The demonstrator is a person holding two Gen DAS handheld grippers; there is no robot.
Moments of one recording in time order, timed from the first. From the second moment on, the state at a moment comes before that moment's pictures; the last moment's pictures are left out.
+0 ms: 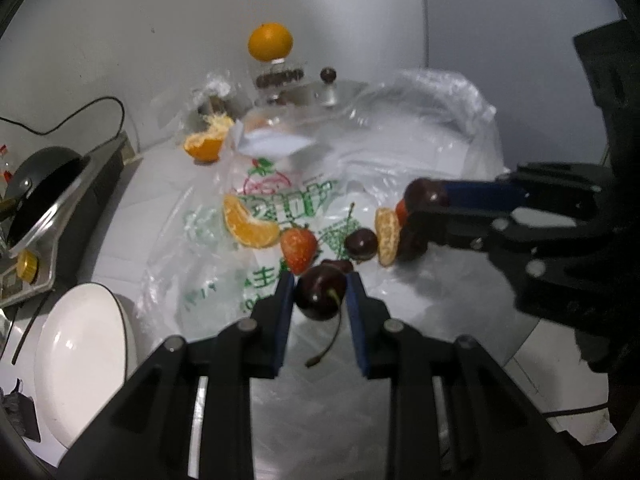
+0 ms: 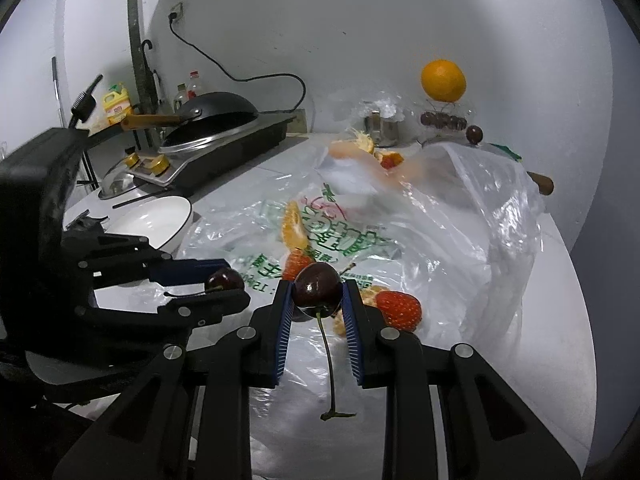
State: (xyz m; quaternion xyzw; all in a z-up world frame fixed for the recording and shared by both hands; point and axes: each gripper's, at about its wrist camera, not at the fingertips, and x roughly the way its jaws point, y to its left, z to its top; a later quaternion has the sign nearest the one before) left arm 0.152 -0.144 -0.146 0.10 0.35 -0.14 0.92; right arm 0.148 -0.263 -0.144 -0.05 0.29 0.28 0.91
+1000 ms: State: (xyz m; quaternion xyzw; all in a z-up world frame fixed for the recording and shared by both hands) left arm 0.105 -0.062 -0.110 0.04 0.29 -0.10 0.95; right arm 0.124 -0.180 -0.120 -0.11 0.28 0.31 0.90
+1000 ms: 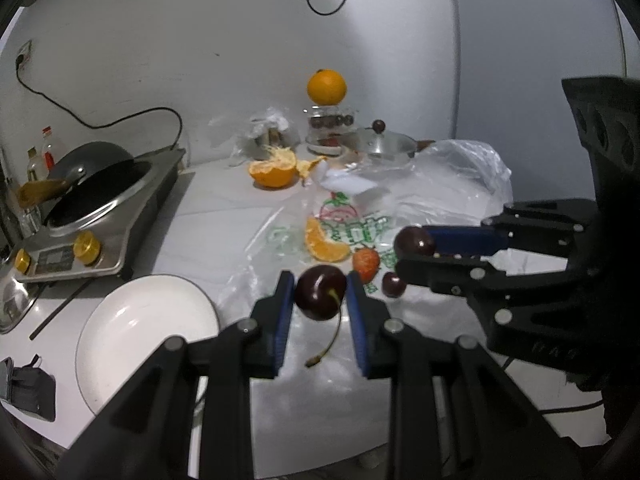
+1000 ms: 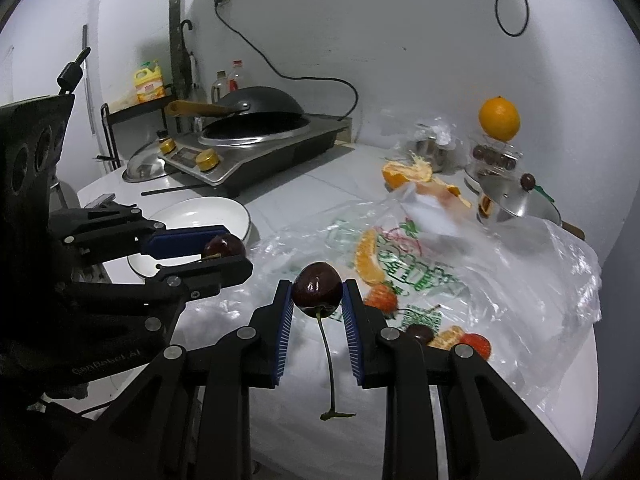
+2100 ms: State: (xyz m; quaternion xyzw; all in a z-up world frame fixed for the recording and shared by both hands) left arm 0.083 0.050 -0.121 -0.01 0.27 -0.05 0.96; right arm 0.116 -0.068 -0.119 -0.16 0.28 0.35 0.88
